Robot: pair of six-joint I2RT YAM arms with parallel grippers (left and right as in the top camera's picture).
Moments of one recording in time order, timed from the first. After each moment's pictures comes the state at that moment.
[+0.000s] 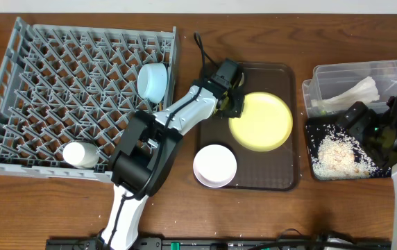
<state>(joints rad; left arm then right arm) -0.59 2.19 1.55 -0.51 0.20 -0.36 -0.30 1.21 1.11 -1.01 -0.11 0.52</state>
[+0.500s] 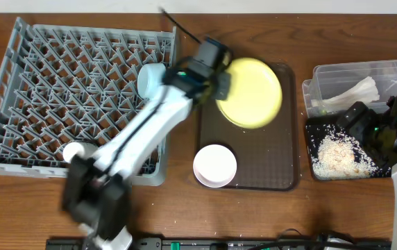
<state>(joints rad) -0.53 1.76 1.54 -0.70 -0.04 -0.30 -0.30 1.21 1.11 -1.01 -0.11 0.52</state>
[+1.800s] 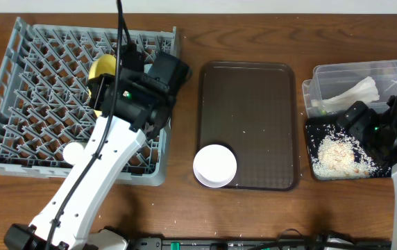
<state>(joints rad) -0.46 1.50 1.53 -1.28 -1.15 -0.20 -0.30 1.21 1.11 -1.01 -0.11 0.52</state>
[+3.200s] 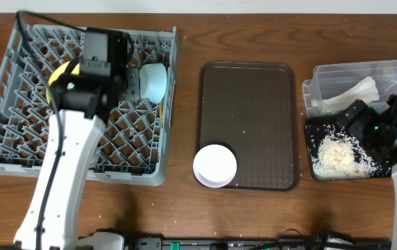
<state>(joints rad) -0.16 1.44 1.52 -1.04 -0.13 -0.11 -0.30 1.21 1.11 -1.00 -0.16 0.52</state>
